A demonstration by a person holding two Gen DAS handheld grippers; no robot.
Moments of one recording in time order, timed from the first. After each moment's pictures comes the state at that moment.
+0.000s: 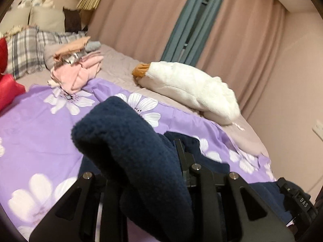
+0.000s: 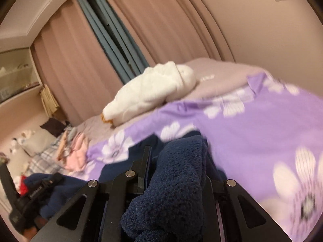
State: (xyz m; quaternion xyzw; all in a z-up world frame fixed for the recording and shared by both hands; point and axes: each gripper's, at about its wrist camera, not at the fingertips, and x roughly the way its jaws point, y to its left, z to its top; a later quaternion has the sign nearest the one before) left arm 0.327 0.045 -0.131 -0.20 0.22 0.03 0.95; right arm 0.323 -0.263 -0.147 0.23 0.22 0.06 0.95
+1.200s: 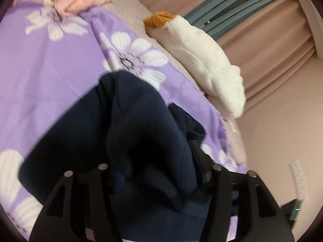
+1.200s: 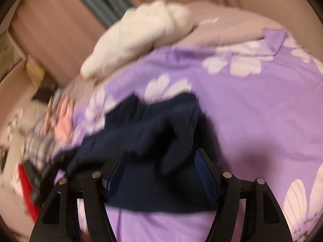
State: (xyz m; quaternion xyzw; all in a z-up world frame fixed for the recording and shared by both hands) left arm 0.407 0.086 -0.230 -0.39 0.32 -0.05 0.86; right arm 0.407 -0.286 -0.207 0.23 0.44 0.17 0.85
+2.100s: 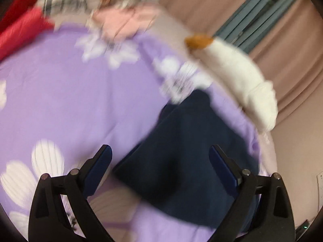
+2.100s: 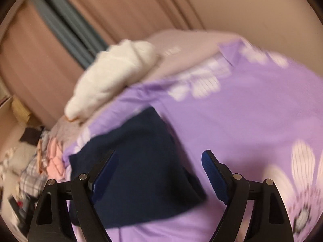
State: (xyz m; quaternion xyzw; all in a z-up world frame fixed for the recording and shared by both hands) left arm 0.336 0.133 -0.205 -0.34 0.36 0.11 0.86; right arm 0.365 -0.321 -0.212 0.33 0.37 -0.01 0.87
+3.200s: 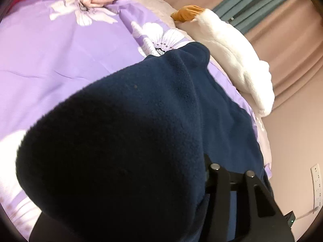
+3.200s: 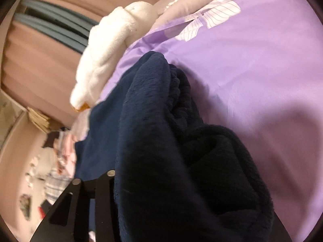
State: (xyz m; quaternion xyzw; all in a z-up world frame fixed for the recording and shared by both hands) left arm 0.373 0.091 -0.260 -0.36 0.36 0.05 0.86; right arm 0.401 -0.284 -0.293 0.42 0.36 0.10 0.83
